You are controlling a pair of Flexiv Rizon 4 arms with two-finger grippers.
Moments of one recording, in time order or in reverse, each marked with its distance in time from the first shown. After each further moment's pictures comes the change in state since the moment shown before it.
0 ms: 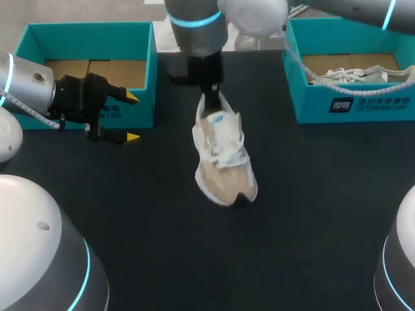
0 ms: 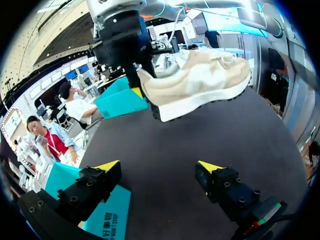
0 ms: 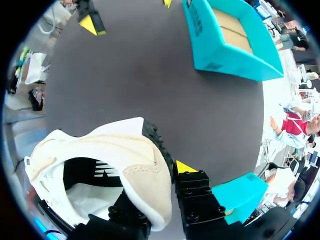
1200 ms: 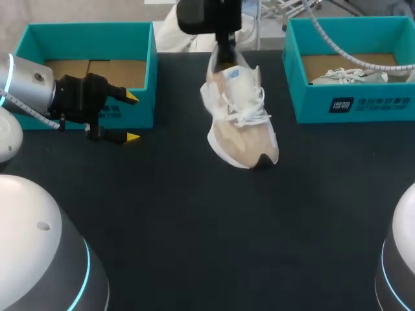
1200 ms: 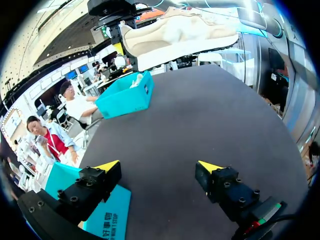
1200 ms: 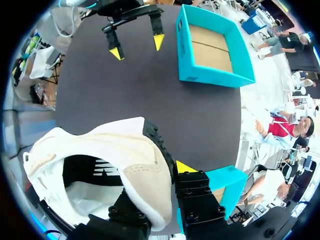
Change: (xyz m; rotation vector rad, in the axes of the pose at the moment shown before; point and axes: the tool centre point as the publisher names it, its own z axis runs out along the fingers) left arm 0.000 0.000 0.000 0.000 0.000 0.000; right arm -0.029 -0.042 -0.093 -0.035 -0.059 -0.046
